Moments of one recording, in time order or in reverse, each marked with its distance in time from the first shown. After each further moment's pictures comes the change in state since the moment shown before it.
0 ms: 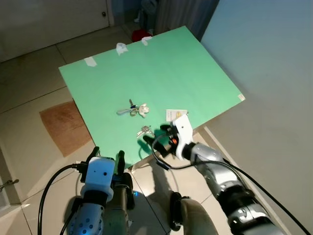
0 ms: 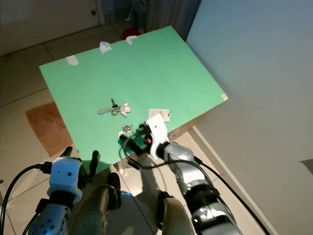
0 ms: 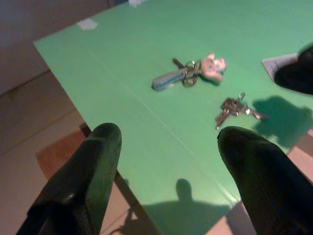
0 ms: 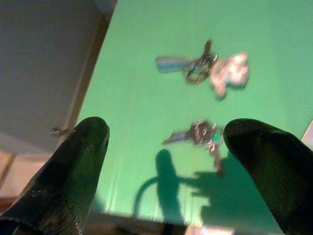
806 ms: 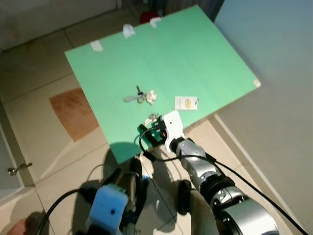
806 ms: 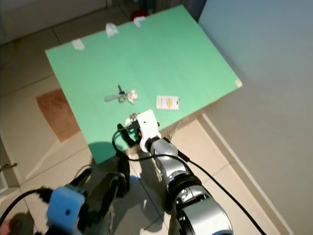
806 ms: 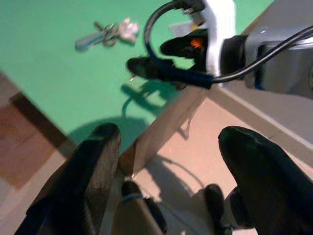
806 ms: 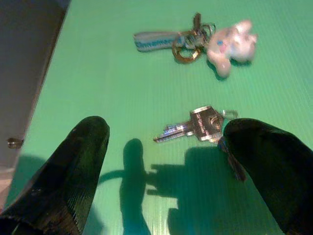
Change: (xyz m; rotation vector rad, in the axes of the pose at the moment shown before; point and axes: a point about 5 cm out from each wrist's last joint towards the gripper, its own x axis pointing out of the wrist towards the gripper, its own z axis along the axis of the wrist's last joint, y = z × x) left arm -0.074 -0.024 0.034 -0.081 0.031 -0.299; right arm 0.032 0.007 0.000 -0.073 -0.059 -0.187
